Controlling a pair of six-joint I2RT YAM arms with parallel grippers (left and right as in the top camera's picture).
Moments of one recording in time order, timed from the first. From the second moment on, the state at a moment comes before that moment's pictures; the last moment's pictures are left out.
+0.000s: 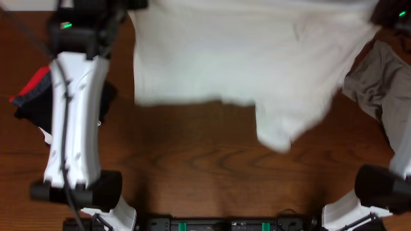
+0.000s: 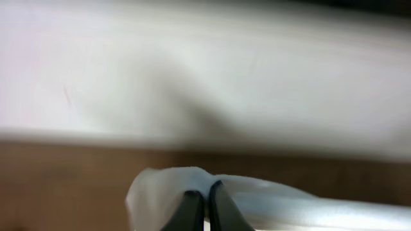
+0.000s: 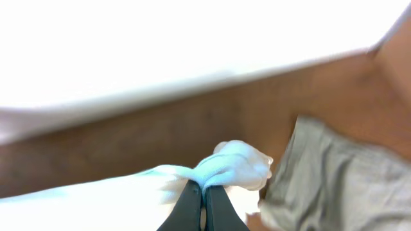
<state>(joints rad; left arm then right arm) -0.12 1.79 2.27 -0.89 0.00 -0.19 -0.23 1.79 2.25 -1.09 -0.10 0.15</state>
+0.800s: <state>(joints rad) -0.11 1.94 1.94 -1.65 0.02 -0.19 -0.23 1.73 1.76 -1.57 -0.03 0.09</state>
